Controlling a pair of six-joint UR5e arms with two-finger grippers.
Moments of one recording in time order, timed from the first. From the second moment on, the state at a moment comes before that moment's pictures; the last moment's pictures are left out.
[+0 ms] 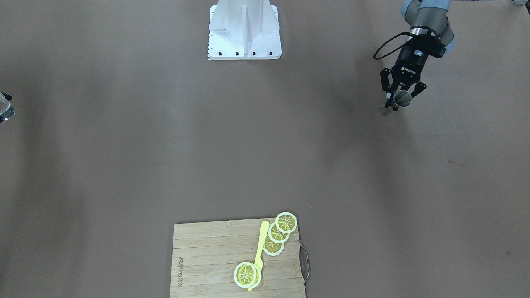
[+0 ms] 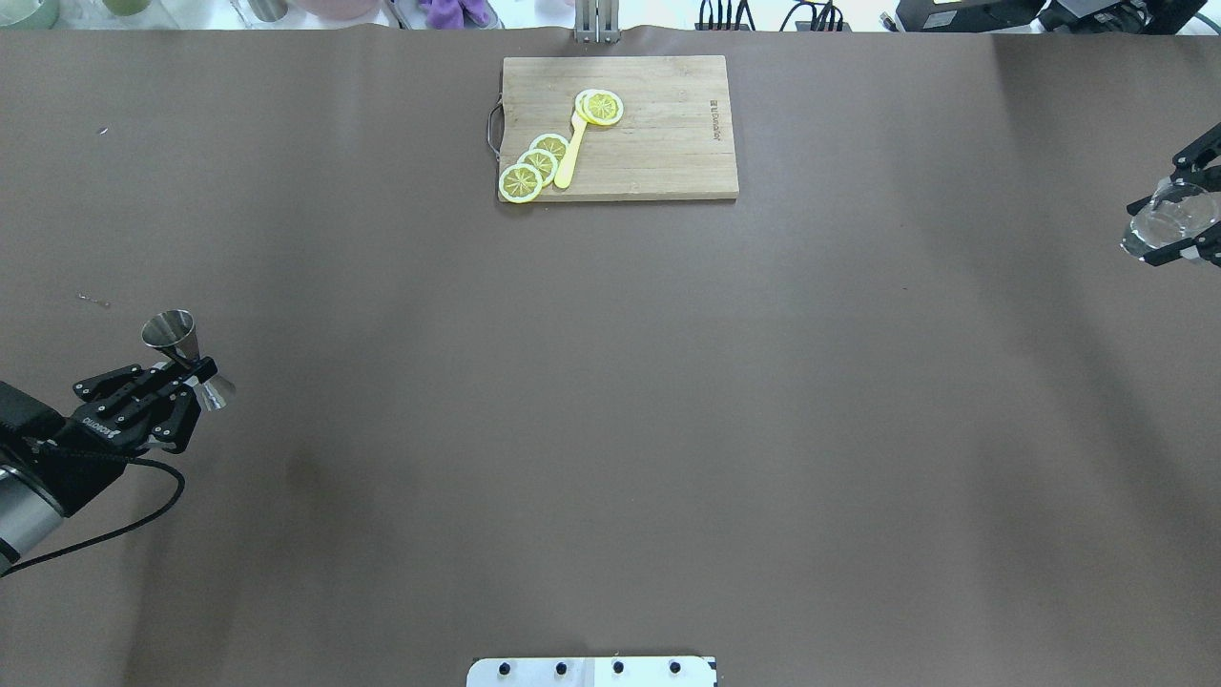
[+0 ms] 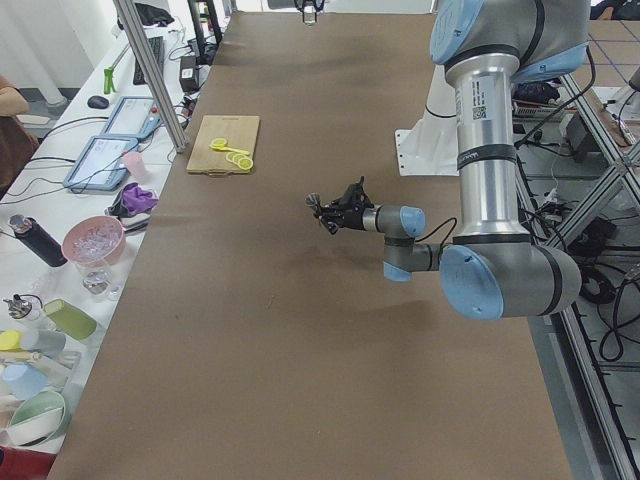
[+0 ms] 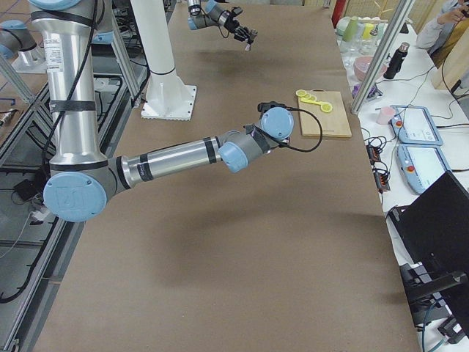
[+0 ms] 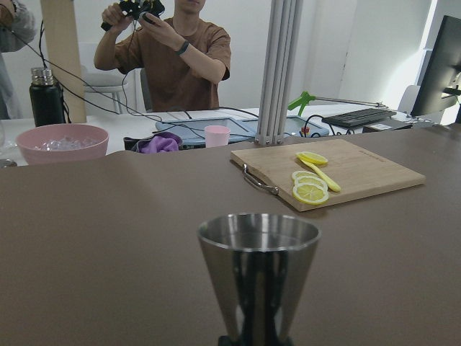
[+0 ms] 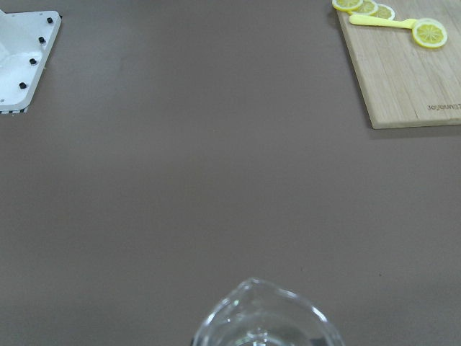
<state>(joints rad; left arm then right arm) -0.24 -1.34 -1.67 -3.26 -0.83 -0.81 1.37 -1.53 1.75 -1.17 2.82 -0.88</state>
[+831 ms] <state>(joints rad) -0.23 -1.44 -1.64 -3.19 -0.77 -0.82 1.37 -1.40 1.72 -1.16 2.67 -0.58</state>
